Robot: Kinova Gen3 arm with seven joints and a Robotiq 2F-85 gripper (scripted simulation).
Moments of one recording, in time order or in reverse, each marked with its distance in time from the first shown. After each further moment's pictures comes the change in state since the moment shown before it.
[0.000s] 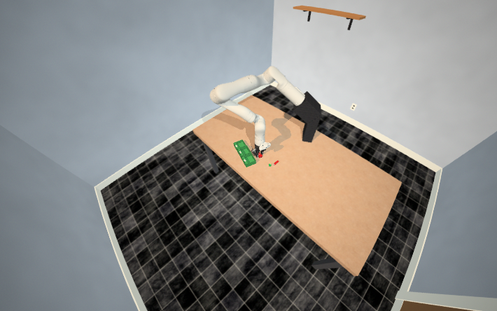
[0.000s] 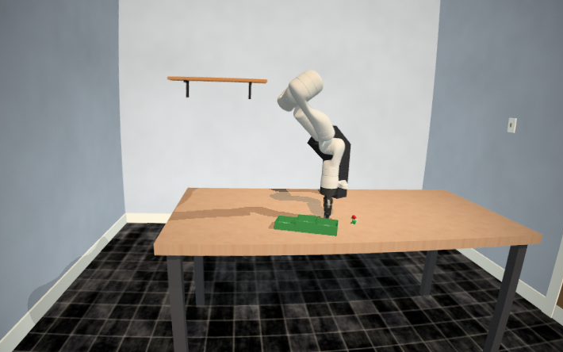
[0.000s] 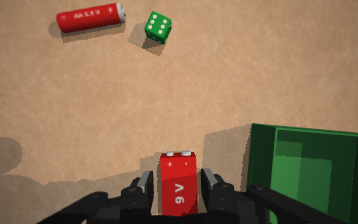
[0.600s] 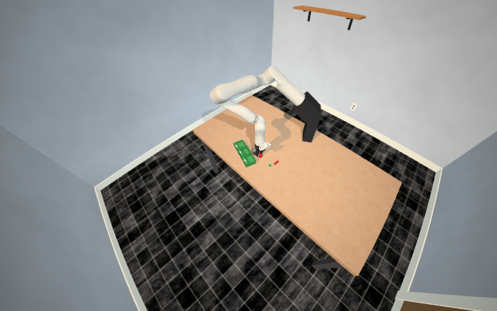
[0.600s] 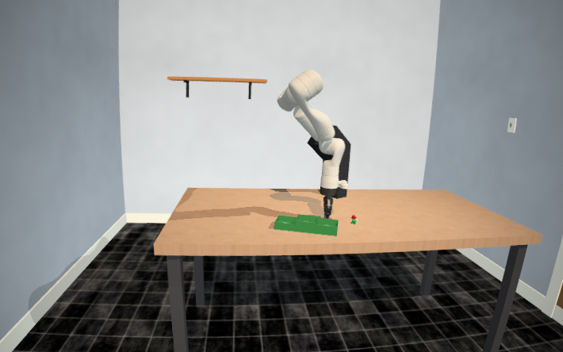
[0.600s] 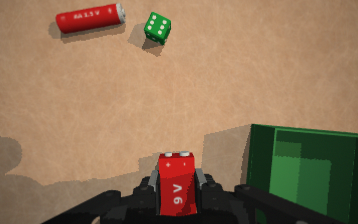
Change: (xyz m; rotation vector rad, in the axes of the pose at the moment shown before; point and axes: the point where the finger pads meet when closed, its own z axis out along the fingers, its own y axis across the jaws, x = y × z) arm 0.000 0.000 0.000 0.000 0.000 0.000
